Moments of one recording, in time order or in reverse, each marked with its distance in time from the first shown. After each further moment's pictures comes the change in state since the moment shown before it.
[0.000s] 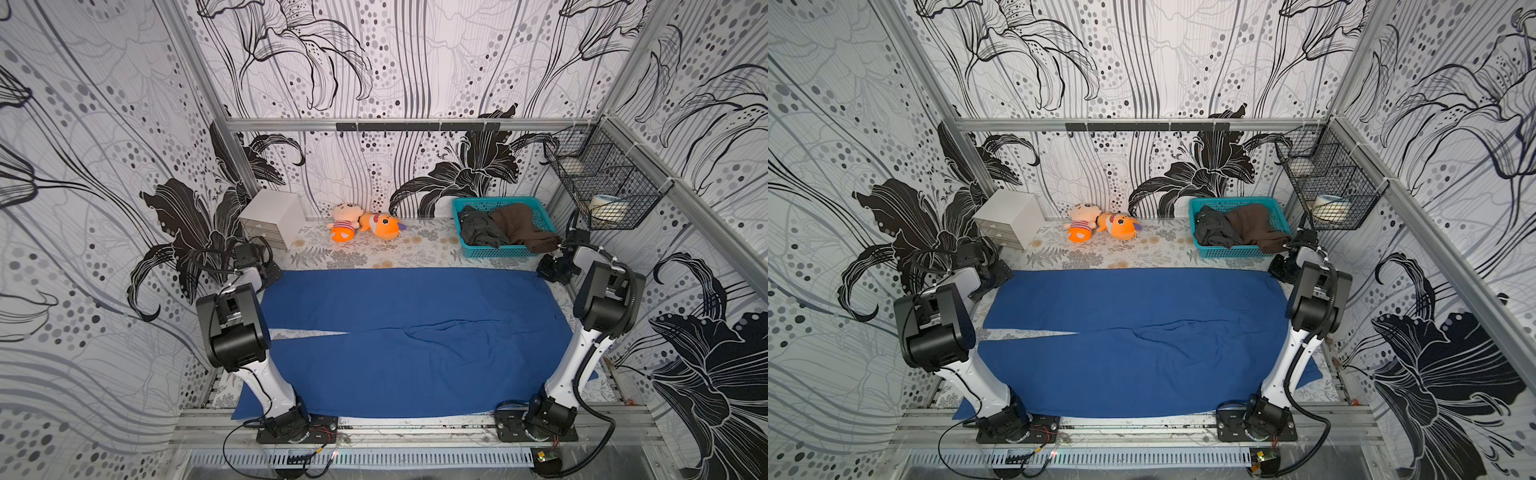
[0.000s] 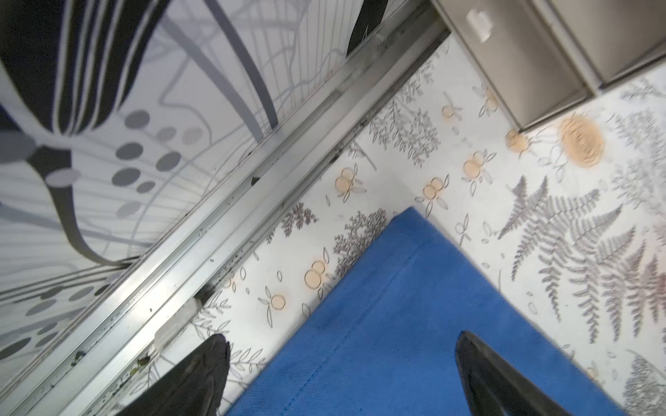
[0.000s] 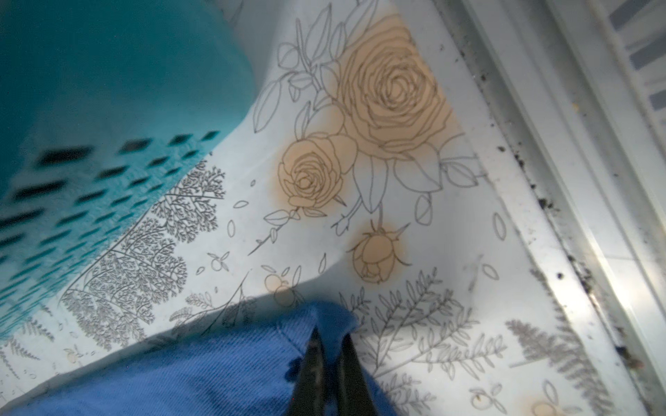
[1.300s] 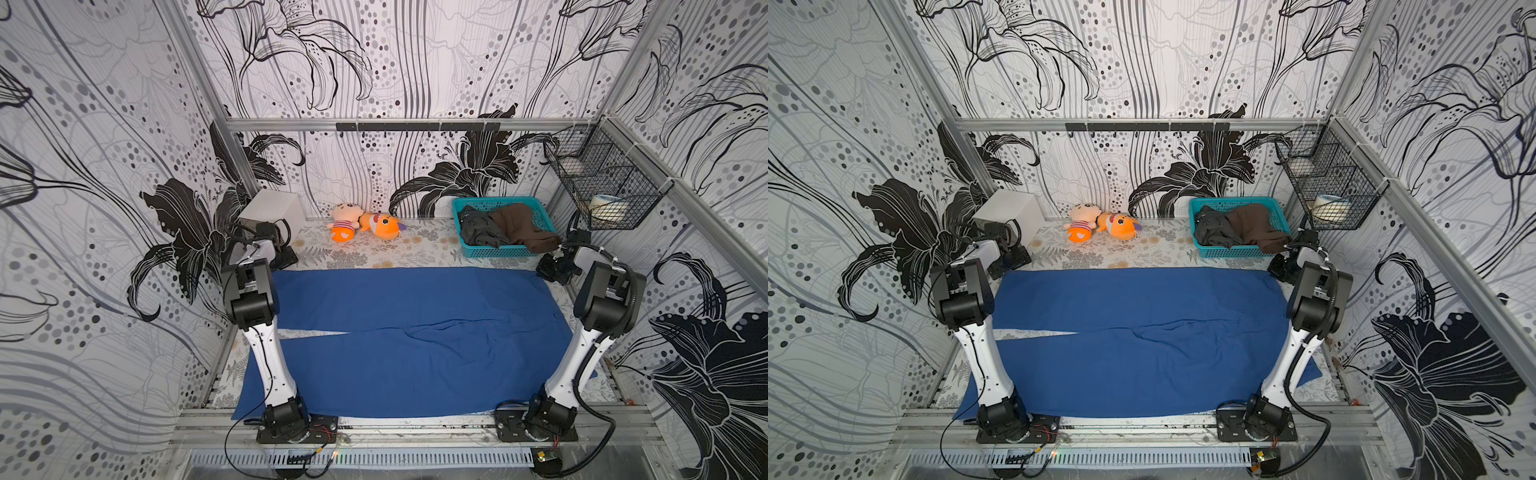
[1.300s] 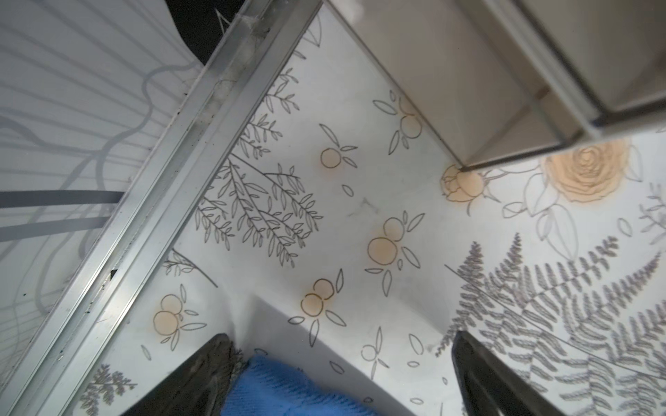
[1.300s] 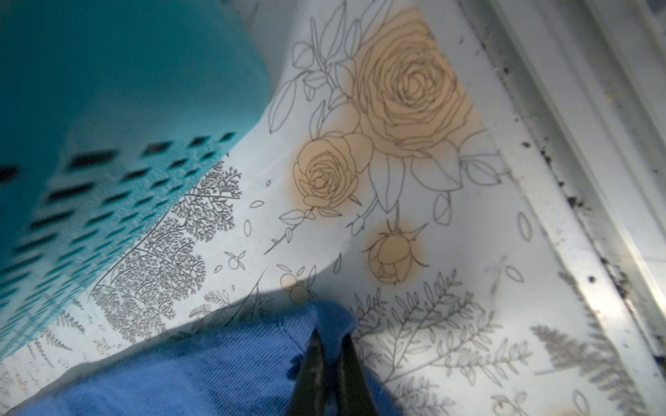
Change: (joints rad) left arm -0.093 0.432 0.533 -0.282 -0.037 0.078; right arm -0.006 0.000 -0.002 0.007 -0.053 0.021
